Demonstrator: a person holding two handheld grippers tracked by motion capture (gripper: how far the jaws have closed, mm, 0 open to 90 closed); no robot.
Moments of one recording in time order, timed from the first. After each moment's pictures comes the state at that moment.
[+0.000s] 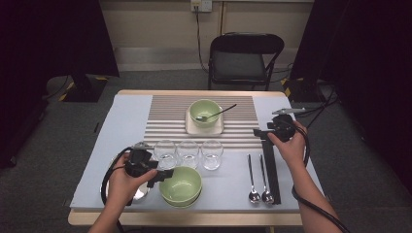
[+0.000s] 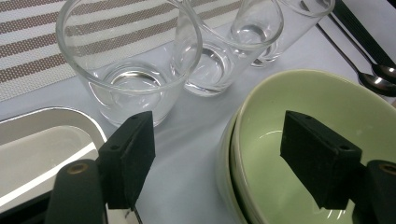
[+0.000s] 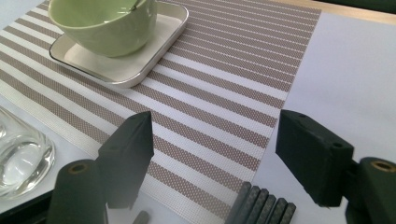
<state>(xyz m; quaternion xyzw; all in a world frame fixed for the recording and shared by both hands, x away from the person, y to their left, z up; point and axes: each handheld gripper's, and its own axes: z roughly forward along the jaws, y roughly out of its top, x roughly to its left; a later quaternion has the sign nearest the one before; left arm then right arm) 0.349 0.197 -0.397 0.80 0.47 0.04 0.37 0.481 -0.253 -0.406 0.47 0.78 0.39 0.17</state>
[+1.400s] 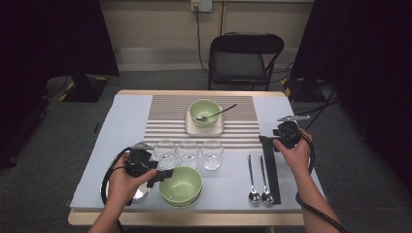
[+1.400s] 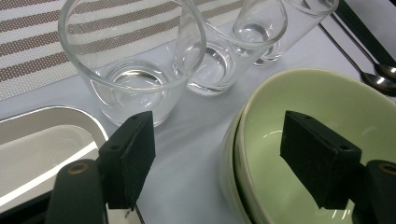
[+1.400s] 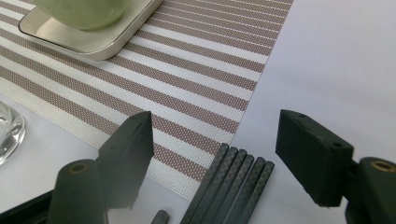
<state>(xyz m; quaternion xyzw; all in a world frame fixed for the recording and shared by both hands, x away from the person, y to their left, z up) 0.349 0.198 -0.399 0.80 0.47 0.04 0.37 0.471 -0.272 -0.427 0.49 0.77 0.37 0.17</state>
